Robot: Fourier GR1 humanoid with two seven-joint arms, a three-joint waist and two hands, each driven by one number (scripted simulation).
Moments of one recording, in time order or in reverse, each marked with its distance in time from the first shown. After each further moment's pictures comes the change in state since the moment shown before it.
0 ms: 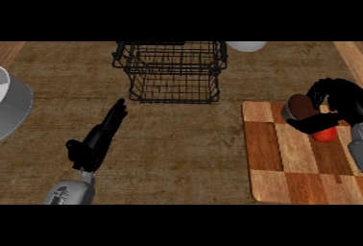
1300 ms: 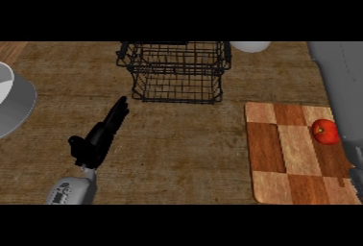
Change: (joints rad) left arm -0.024 -0.017 0.019 0.019 -0.013 -0.023 0.004; right arm -0.833 0.300 -0.126 0.190 -0.174 0.072 0.349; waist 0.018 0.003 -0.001
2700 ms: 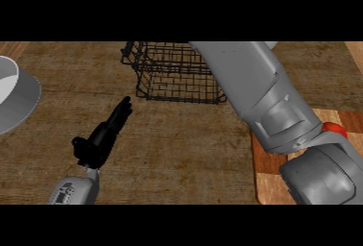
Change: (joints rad) left arm -0.002 -0.016 -0.005 -0.005 -0.020 -0.015 -0.004; right arm -0.380 0.306 -0.184 0.803 -0.032 -0.243 -0.189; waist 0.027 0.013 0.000
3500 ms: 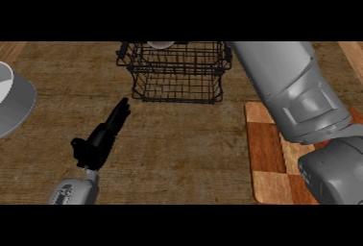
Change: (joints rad) left arm 0.013 -0.006 0.012 0.001 -0.007 0.011 -0.002; right arm -0.008 -0.077 -0.093 0.010 -0.055 -0.299 0.031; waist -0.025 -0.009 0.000
